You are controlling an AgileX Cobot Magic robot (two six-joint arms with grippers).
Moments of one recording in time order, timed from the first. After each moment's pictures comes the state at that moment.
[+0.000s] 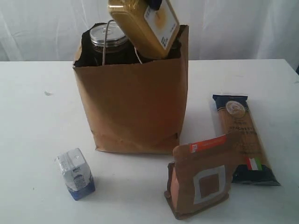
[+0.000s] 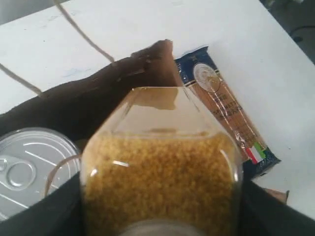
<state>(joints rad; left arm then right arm) -0.70 1.79 -2.19 -0.11 1.28 -0.12 0.22 0.01 0.00 0.00 0.18 0.13</state>
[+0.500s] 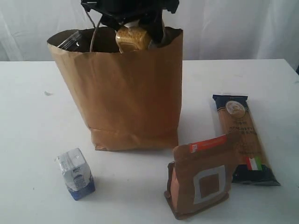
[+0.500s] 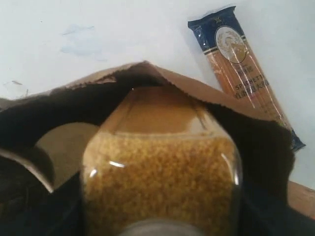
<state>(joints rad) -0.70 1.90 -2.19 -0.10 1.32 -0.16 0.22 0.01 0.00 0.00 0.18 0.13</state>
